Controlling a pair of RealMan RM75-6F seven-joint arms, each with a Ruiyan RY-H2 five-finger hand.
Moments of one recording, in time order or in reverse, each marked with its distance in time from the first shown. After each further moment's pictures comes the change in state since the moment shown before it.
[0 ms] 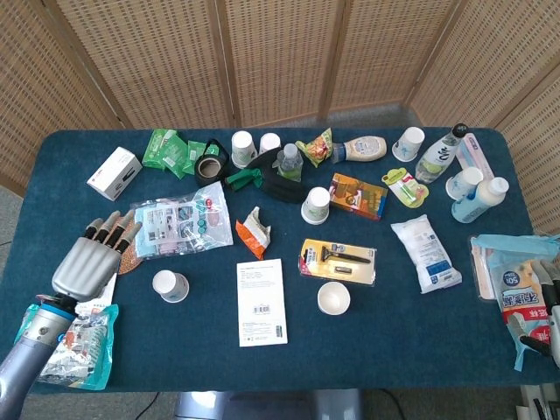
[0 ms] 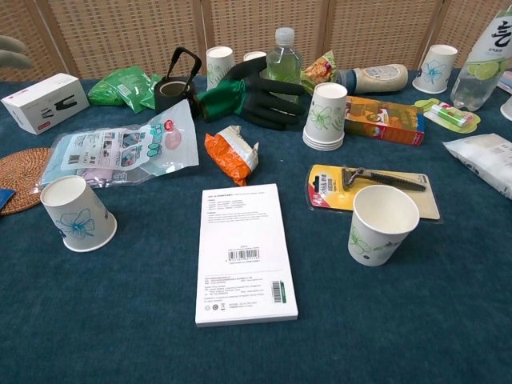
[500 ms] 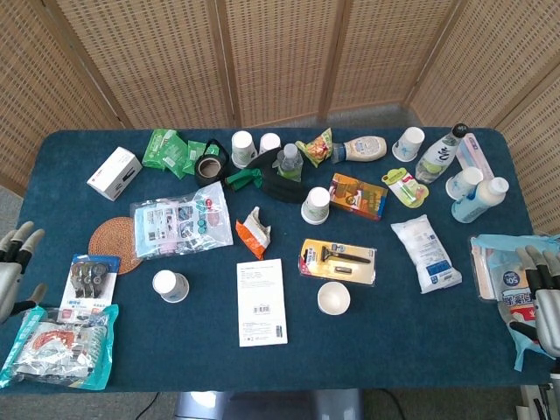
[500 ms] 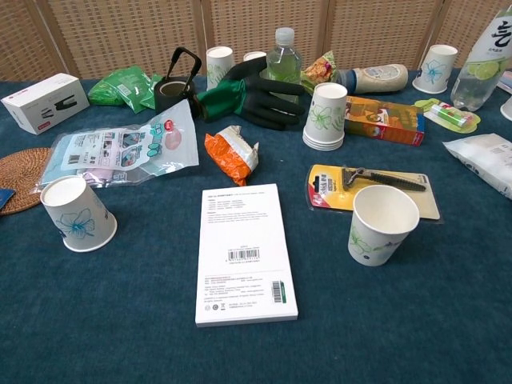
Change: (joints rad) left arm 0.231 0.162 0.022 -0.008 -0.098 0.139 -0.492; right arm 0.060 0.001 0.020 -0.028 0.014 -0.058 -0.077
